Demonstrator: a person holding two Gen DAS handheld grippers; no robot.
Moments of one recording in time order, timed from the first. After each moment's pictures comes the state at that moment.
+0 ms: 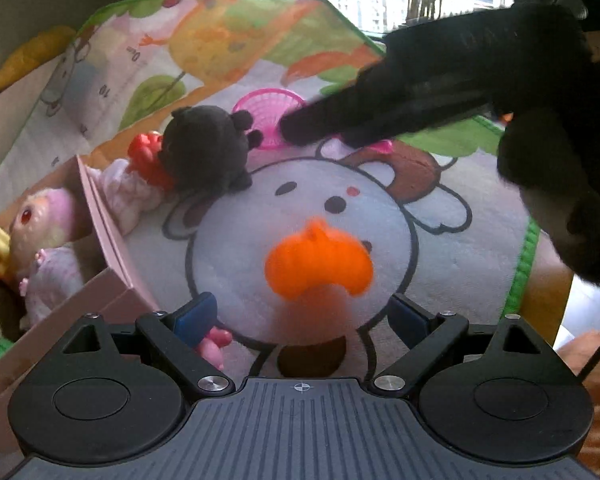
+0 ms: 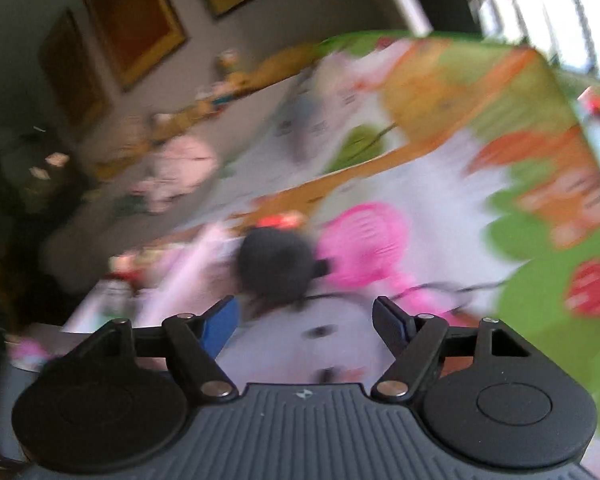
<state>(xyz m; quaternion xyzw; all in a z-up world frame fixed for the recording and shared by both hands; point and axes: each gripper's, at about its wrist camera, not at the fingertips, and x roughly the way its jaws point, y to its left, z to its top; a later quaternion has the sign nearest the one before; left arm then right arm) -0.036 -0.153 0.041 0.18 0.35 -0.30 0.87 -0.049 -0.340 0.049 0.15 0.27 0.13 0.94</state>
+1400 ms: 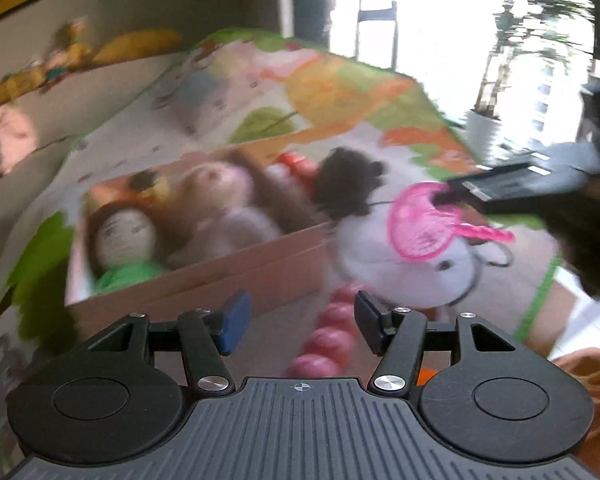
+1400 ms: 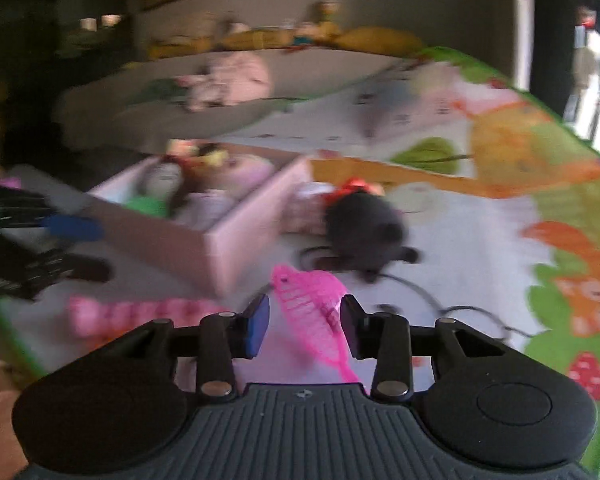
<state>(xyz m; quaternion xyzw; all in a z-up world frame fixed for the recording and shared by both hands) -0.075 -0.009 0.080 0.07 0.30 -0.20 0.93 -0.085 -0.237 0.076 -0.07 0.30 0.21 0.93</state>
